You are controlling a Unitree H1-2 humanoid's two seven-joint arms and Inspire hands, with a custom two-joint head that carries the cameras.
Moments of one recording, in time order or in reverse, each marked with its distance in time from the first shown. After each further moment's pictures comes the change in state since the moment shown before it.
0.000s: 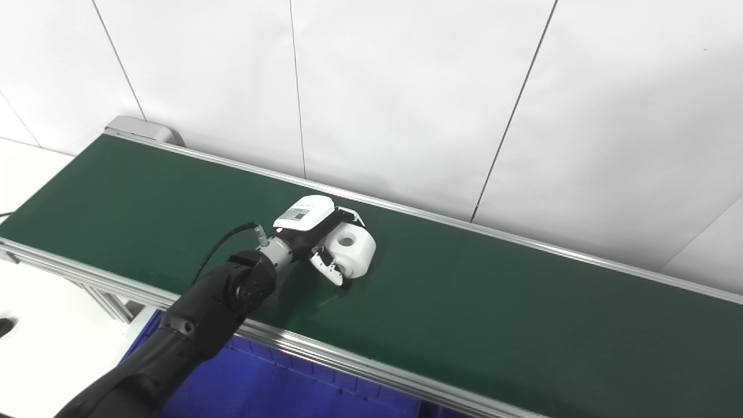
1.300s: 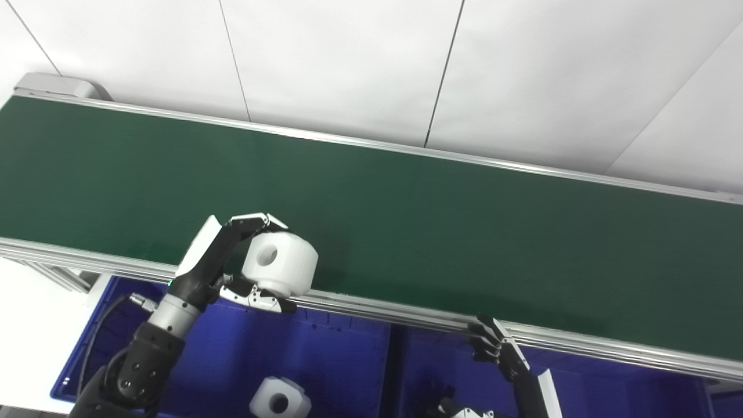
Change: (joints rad) left arm 0.553 -0.045 0.194 -0.463 -0.404 -0.208 -0.060; right arm 0.100 0.065 -0.141 -0.205 -0.032 0.000 0.136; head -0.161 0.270
